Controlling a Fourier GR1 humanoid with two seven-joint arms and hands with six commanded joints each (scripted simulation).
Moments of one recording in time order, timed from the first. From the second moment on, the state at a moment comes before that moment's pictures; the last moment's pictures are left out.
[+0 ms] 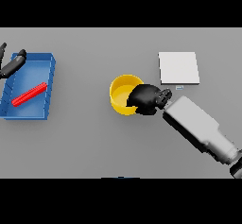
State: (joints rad) left arm -0.56 0.91 -0.61 -1.15 0.46 0.30 0.32; right arm -0.69 -0.35 0.73 -1.16 0.92 0.48 -0.23
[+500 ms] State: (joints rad) left arm -0.55 0.92 -0.61 -1.17 0.46 0.31 0.33; right arm -0.68 -0.39 0.66 -1.26 0.86 0.53 -0.19
